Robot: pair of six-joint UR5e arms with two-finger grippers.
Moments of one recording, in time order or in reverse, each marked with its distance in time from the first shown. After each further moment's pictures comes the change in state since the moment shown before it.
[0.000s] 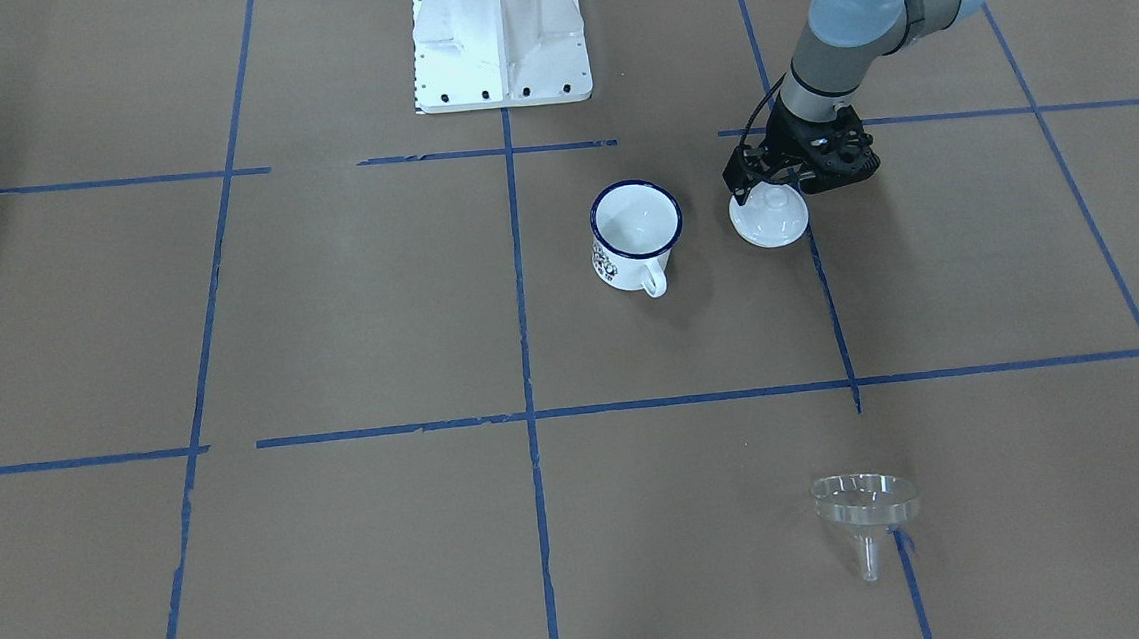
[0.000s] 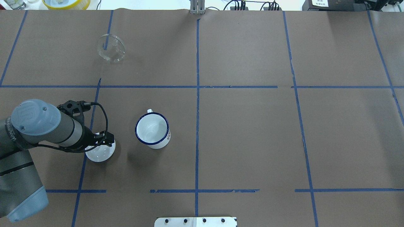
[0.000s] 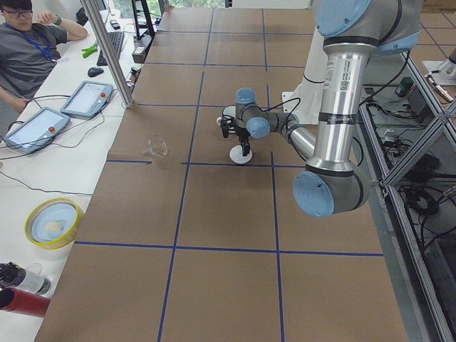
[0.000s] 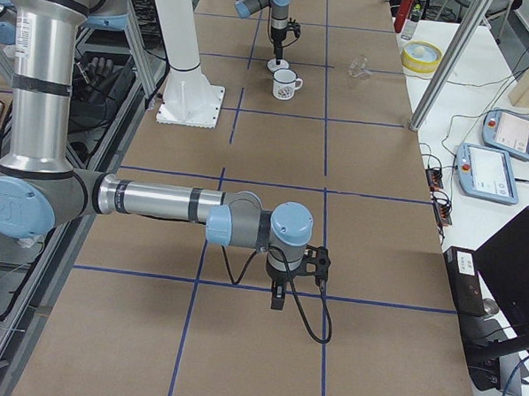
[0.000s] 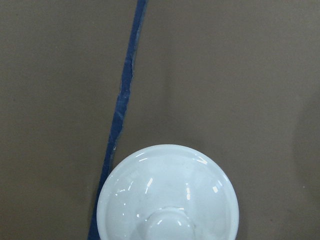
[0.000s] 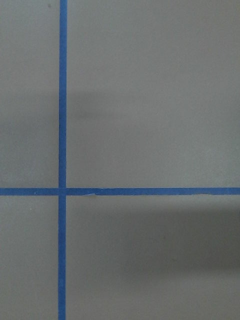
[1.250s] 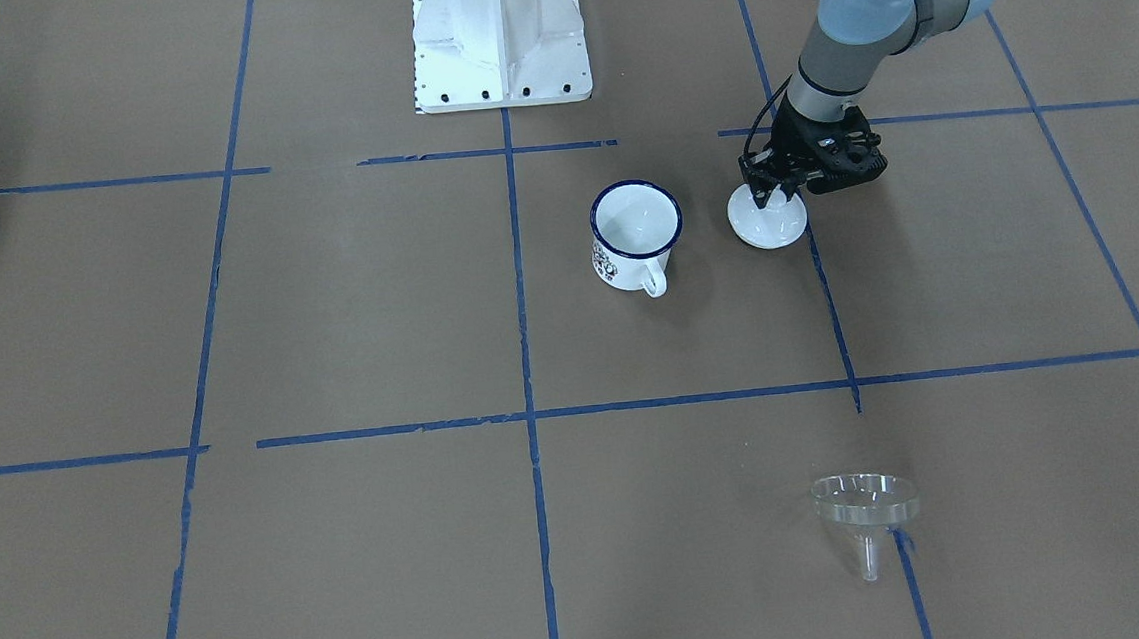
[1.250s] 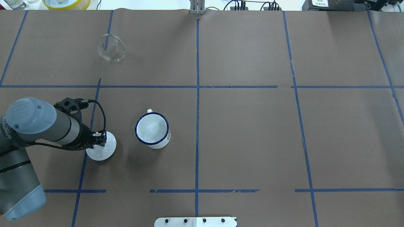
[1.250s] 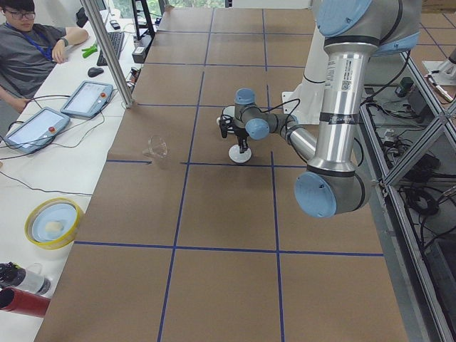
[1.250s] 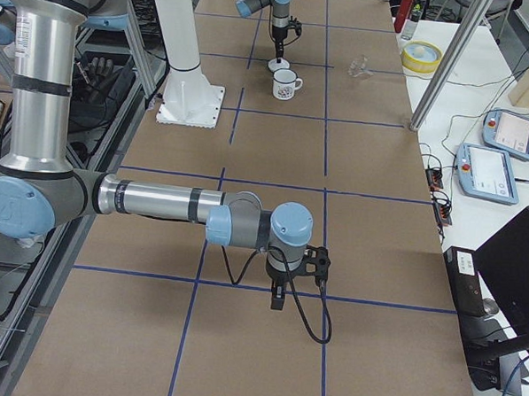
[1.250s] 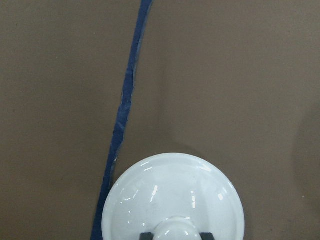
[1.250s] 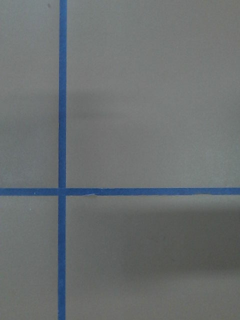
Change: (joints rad) left arm -0.016 0.009 -0.015 -0.017 0.002 -0.001; right arm 0.000 0.000 0.000 0.000 0.000 0.000
